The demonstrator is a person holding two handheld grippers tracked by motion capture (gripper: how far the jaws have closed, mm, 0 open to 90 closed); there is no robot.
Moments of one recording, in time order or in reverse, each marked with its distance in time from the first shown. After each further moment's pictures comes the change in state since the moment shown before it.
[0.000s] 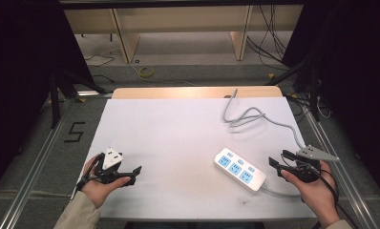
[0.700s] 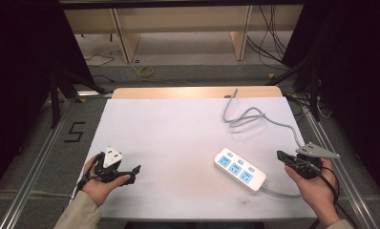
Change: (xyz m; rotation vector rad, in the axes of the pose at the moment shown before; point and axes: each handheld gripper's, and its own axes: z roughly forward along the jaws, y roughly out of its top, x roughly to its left) left arm 0.001 0.001 0.001 0.020 0.018 -0.010; right arm 0.005 0.013 -0.007 0.035 -0.057 -0.048
